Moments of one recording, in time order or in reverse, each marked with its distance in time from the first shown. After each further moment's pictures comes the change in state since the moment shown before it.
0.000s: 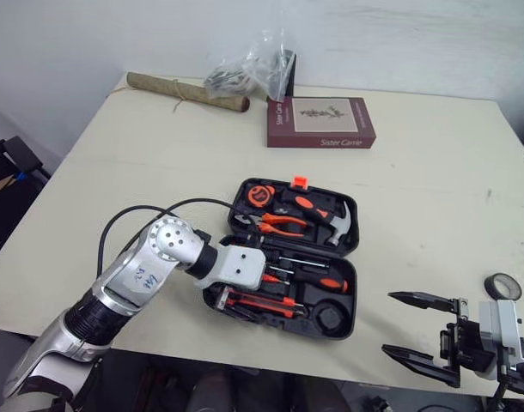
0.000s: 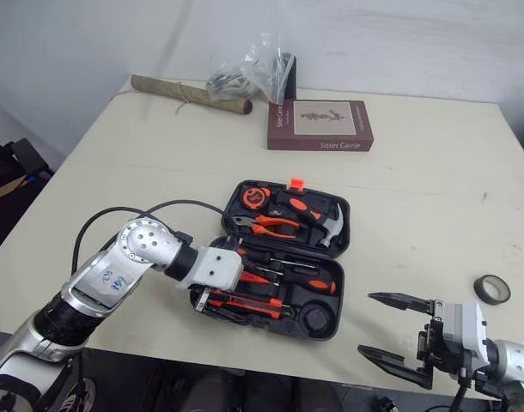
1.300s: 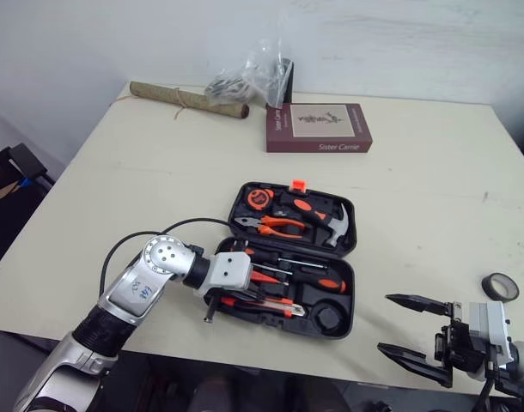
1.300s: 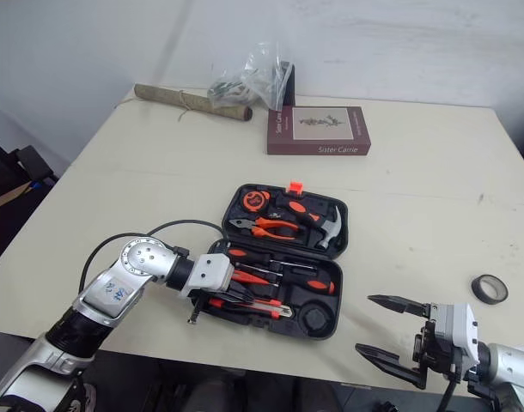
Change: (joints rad) left arm 0.139 -0.037 -0.054 0.194 0.028 -0.128 0.073; right arm -0.001 0.022 0.034 0.040 -0.030 -0.004 -0.039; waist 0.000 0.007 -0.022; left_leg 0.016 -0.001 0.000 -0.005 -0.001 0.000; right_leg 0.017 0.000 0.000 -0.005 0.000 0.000
